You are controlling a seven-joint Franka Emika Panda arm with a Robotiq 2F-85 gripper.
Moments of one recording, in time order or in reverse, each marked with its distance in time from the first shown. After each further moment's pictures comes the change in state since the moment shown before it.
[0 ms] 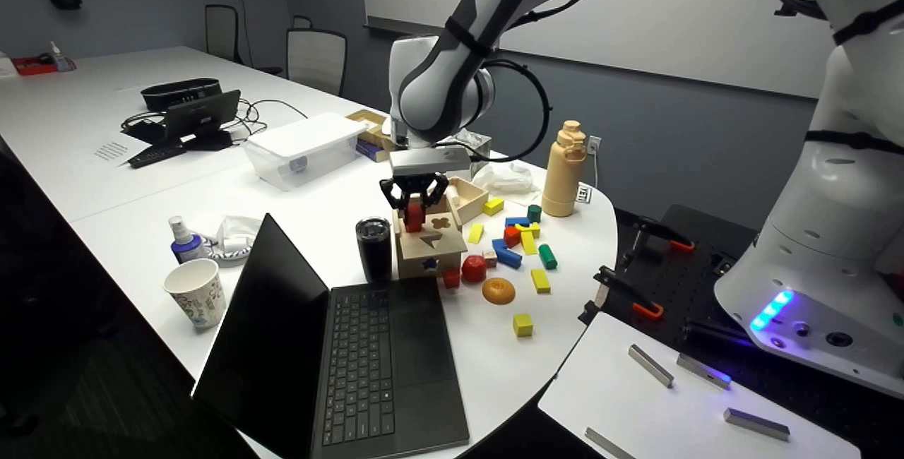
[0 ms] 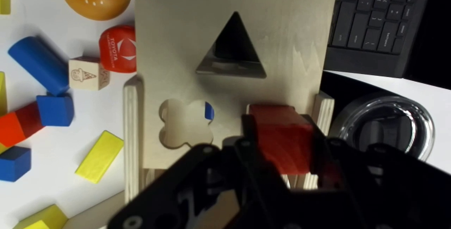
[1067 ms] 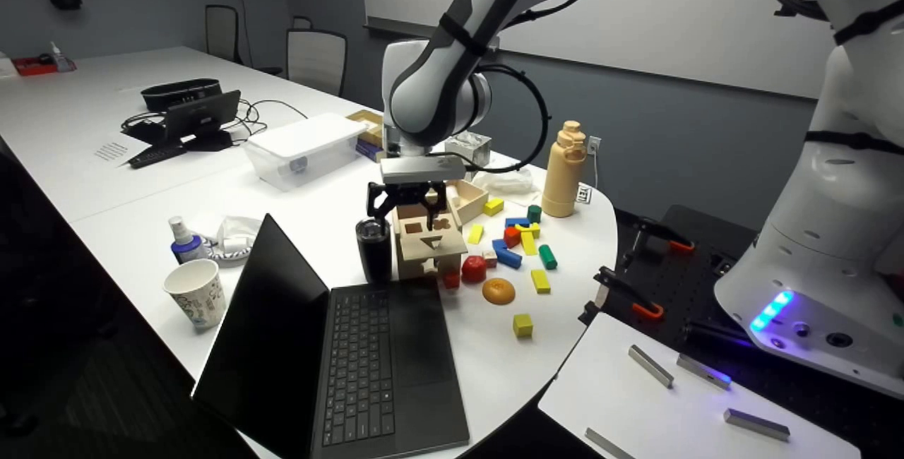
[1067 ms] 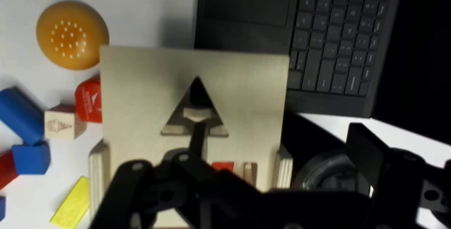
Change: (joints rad) arm 0.005 -0.007 0.063 -0.019 0.069 -0.007 0.001
